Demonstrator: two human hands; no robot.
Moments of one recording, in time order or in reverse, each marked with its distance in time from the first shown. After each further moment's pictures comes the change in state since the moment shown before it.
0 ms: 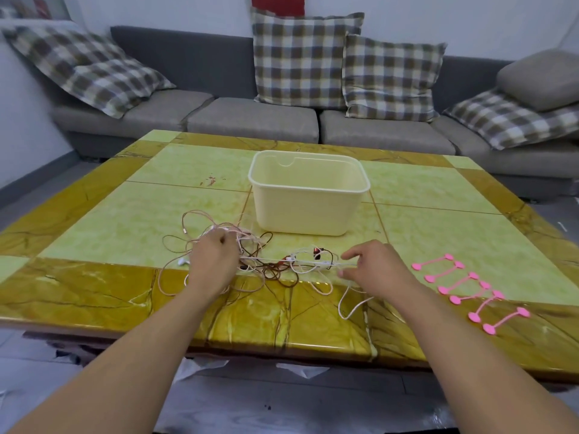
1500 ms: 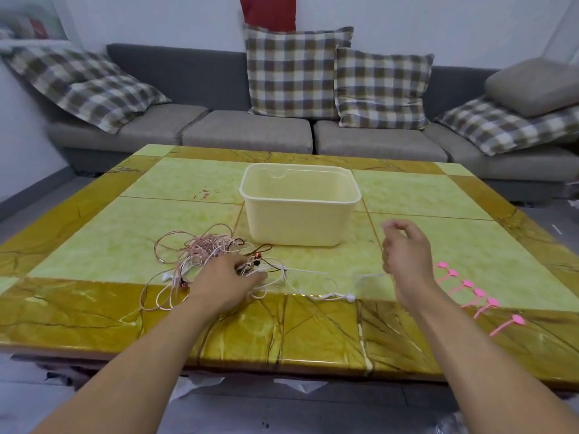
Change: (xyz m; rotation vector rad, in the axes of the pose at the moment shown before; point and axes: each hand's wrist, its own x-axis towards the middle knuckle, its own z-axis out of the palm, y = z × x) left_hand 0.000 -0.005 0.009 0.308 -0.293 0.205; right_hand -0.009 0.001 -0.037 1.059 0.406 0.156
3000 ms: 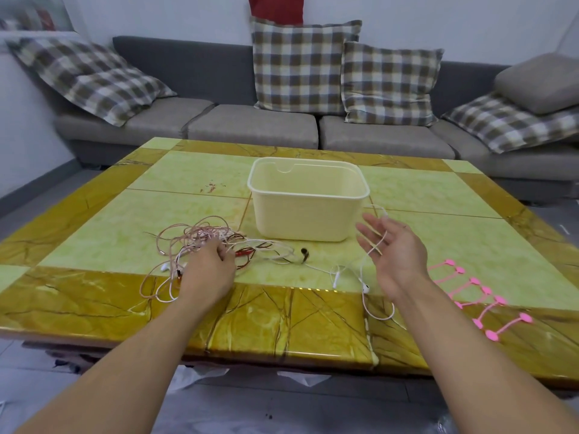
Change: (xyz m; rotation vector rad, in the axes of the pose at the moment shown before) left_hand -0.004 -0.015 -0.010 -0.175 0.263 -0.170; right_hand -0.008 0.000 0.027 0.519 -0.072 0.196
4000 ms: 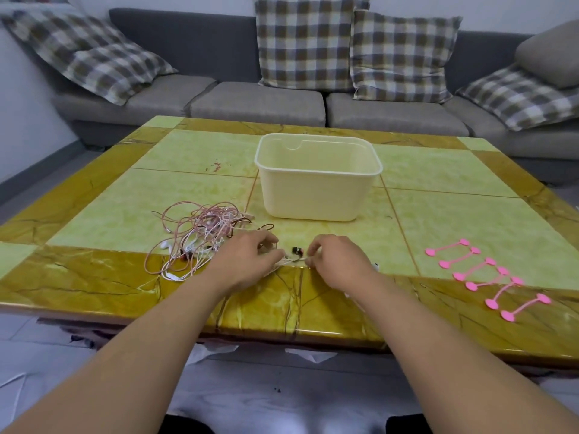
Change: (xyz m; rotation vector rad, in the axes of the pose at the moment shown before) left_hand -0.007 0.010 0.012 0.119 -0.423 0.280; right_hand -0.007 0.077 0.025 -1.754 -0.494 -0.259
